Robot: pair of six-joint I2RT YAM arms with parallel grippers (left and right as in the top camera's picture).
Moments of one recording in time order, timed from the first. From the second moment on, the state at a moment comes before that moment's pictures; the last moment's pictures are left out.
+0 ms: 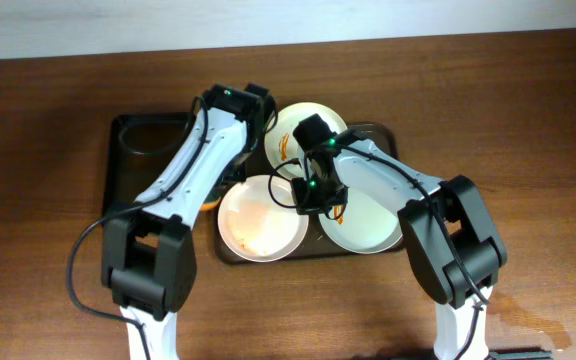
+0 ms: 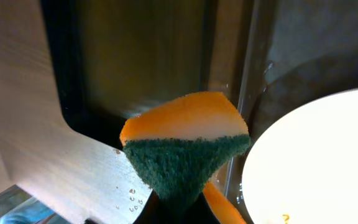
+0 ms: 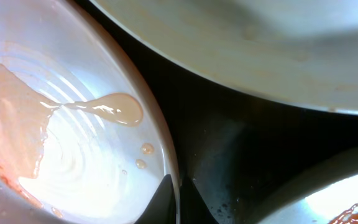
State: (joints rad) left arm -0.43 2.09 1.85 -1.50 -0.47 -0.53; right arm 0.48 2.08 1.44 -0.86 -0.28 0.32
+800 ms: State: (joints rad) left arm -0.32 1.80 1.84 -1.43 -0.17 -0.45; right arm 0.82 1.99 2.16 -1.59 0.96 0.41
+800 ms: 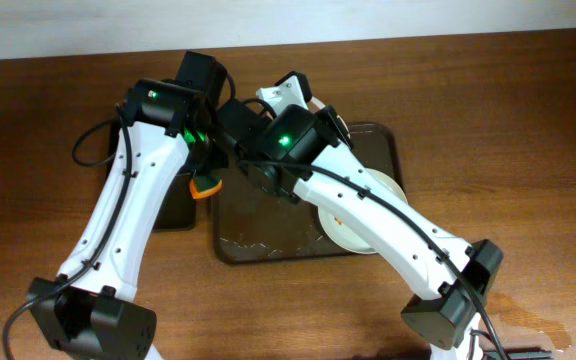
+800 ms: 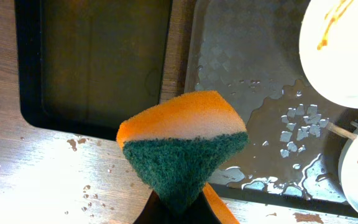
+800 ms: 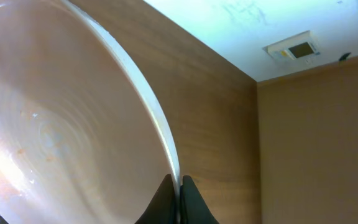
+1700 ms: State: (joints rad) left arm -0.33 1.81 1.83 -1.43 -0.15 -0.40; right arm -0.43 1.99 1.79 -1.23 0.00 0.28
